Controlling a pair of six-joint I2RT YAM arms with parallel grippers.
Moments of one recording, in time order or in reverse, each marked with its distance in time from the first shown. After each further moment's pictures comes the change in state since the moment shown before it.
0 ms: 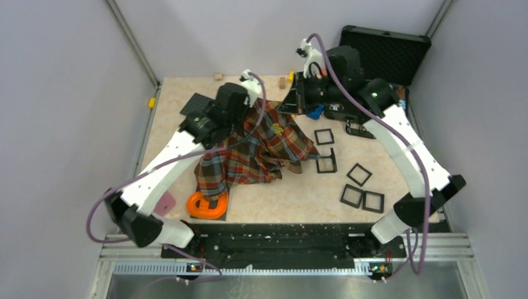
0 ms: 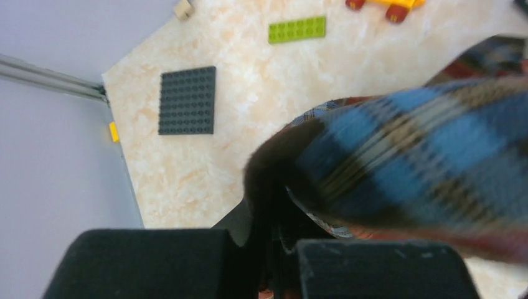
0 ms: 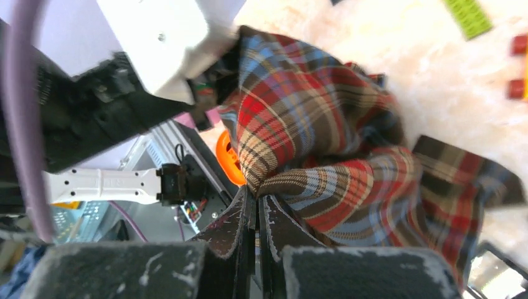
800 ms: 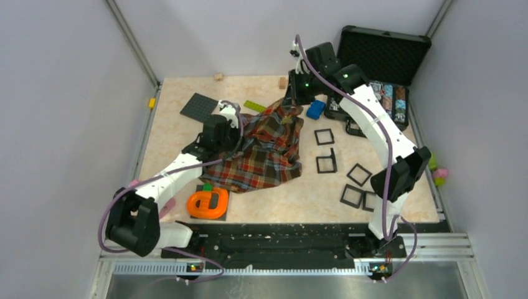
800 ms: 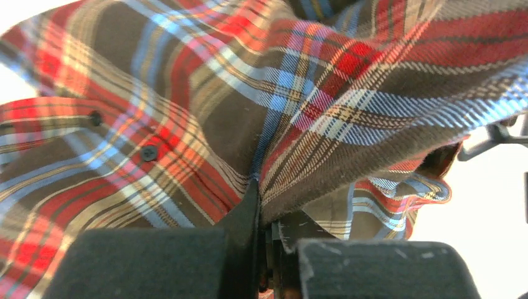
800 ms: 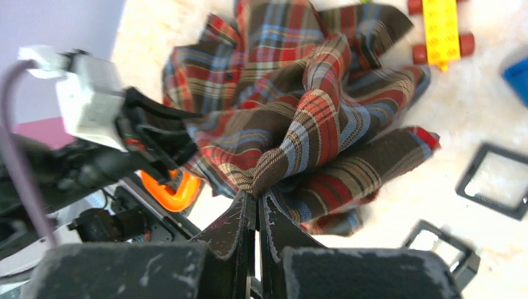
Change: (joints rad) left arm 0.254 -0.034 -0.722 0.742 0.557 -0.408; right arm -0.099 0.315 0.156 -0.054 0.079 -0.019
